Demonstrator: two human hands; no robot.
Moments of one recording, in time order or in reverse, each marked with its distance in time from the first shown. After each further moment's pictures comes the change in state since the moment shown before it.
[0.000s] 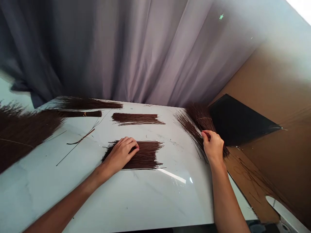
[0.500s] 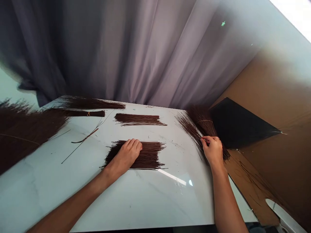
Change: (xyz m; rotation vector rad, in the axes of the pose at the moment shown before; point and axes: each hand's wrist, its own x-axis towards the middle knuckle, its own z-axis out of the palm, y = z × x) left_hand -0.001 0.001 0.019 0.285 0.135 0.151; right_hand -0.013 0.016 0.006 -0.099 -0.033 -0.009
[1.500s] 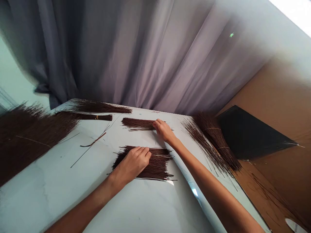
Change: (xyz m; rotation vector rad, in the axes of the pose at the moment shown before) left_hand 0.001 0.003 -0.024 0.166 -0.075 0.177; right_hand 0.061 -0.246 0.098 0.204 -0.443 -0.667
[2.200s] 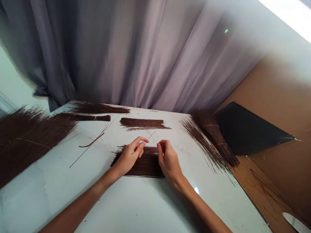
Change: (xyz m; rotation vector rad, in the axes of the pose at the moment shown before) left_hand 0.010 -0.004 -0.010 -1.177 0.120 -0.627; right_hand -0.116 -0.109 -0.040 0.482 0.277 0.451
